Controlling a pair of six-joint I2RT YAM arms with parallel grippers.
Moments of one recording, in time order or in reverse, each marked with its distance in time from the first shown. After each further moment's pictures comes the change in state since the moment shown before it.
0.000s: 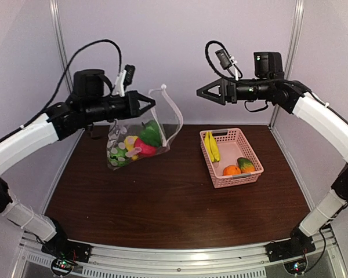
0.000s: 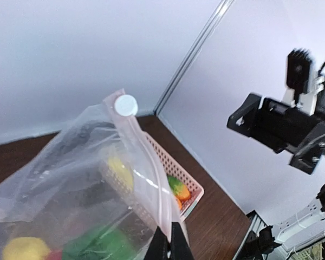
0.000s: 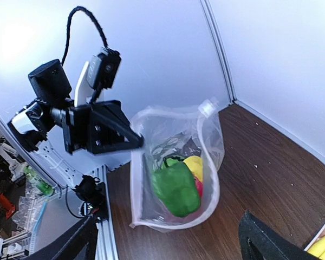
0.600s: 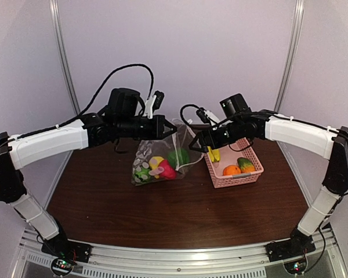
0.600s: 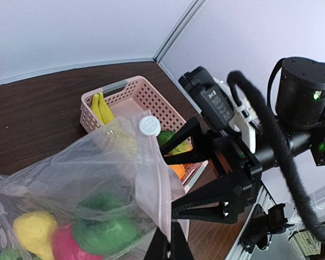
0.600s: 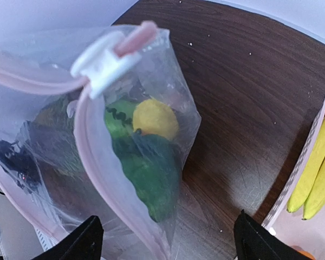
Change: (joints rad) left arm -0.096 0.250 -0.032 0.070 0.021 -0.048; right arm 0.105 0.129 -0.297 -0.063 0.397 -0.018
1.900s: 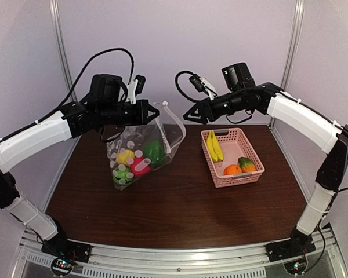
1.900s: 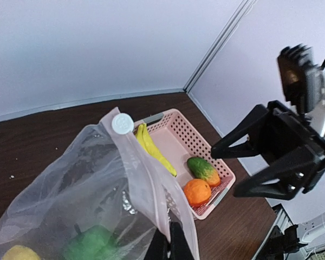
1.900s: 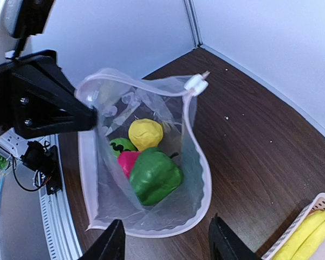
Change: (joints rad) left arm 0.059 -0.119 0.071 -0.137 -0.137 0.058; right arm -0.007 0.074 0.391 -0.145 -0.110 -0.148
